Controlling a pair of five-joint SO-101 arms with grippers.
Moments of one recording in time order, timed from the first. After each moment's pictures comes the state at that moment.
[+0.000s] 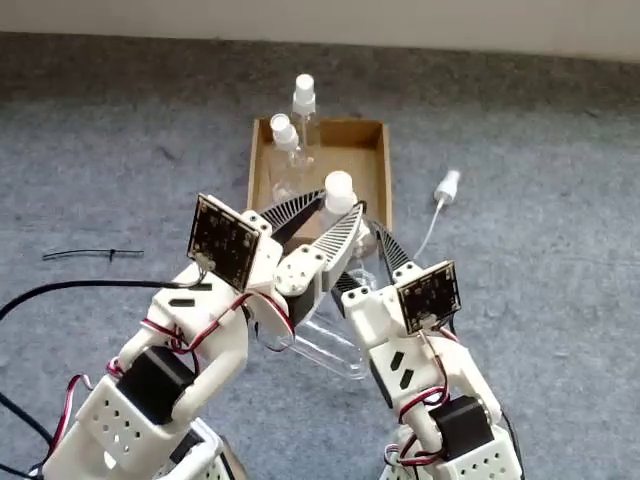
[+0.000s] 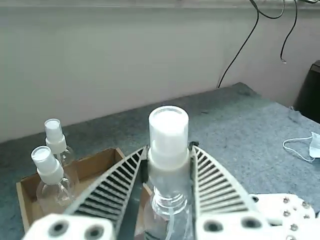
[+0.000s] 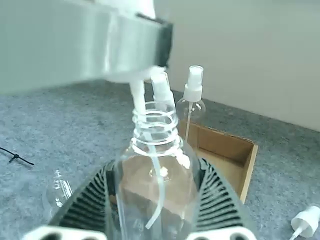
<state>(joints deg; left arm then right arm) 35.6 -68.4 53.7 31.8 11.5 -26.5 -100.3 81.8 32.3 4.8</state>
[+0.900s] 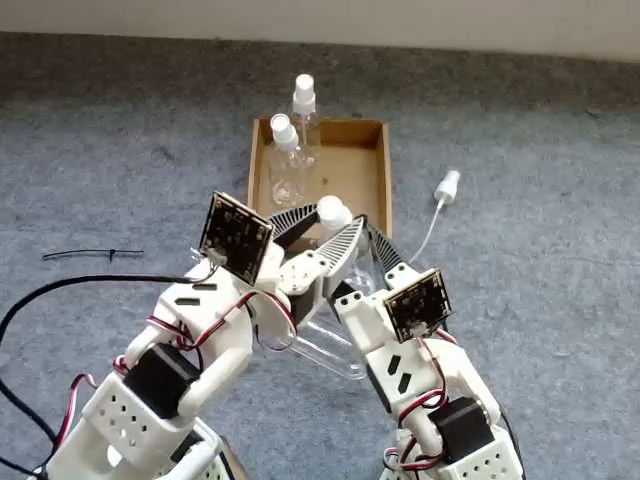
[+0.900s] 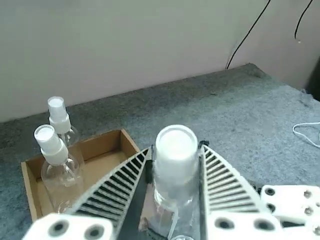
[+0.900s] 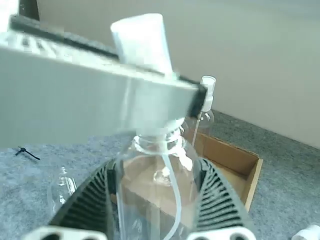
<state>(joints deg) 33.3 -67.7 53.5 32.3 11.6 -29.7 -100.5 81.7 32.2 8.8</state>
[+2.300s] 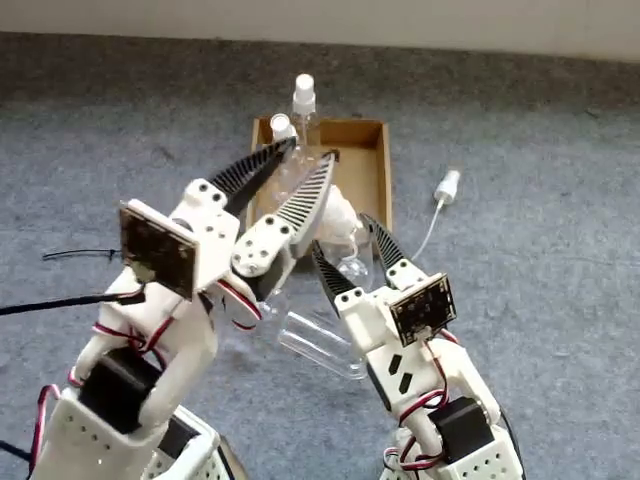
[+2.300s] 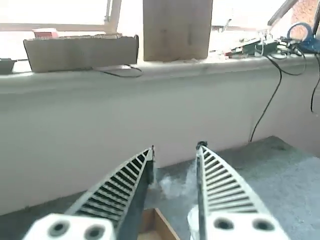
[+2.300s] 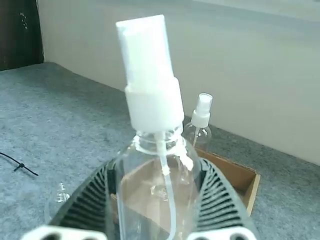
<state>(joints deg) 26.2 -68.2 41.5 29.2 5.5 -29.7 -100.4 81.7 28.4 8.9</state>
